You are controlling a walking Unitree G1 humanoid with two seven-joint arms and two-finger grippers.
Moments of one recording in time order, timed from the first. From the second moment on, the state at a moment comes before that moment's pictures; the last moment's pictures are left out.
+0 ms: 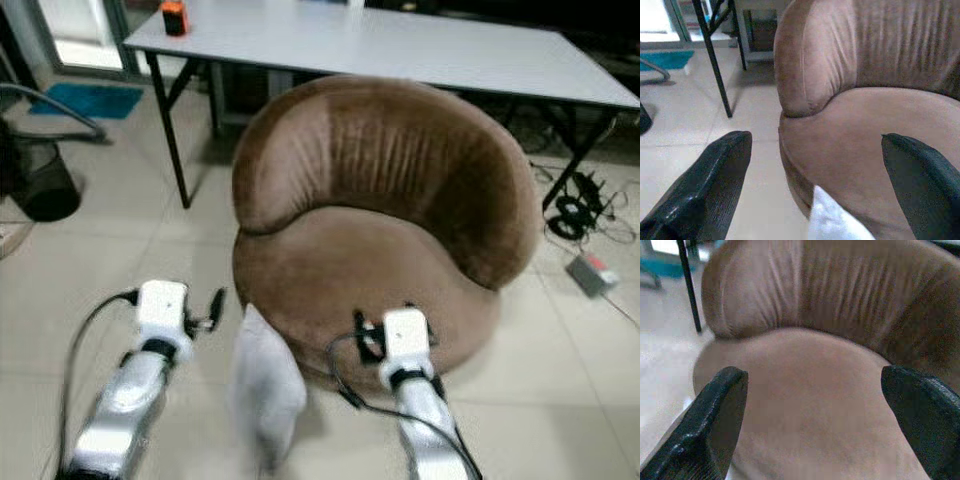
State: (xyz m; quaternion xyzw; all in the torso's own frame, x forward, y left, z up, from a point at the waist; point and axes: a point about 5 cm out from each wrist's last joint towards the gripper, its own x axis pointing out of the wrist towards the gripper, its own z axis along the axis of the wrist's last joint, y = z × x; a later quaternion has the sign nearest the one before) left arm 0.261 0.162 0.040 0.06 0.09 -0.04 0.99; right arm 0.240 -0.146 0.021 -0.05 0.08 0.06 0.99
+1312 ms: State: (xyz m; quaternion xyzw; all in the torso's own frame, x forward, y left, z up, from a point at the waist) left arm 0.264 0.164 0.055 0.03 0.03 -0.04 1.00; right arm 0.239 -0.157 0.027 -0.05 0.05 0.04 1.00
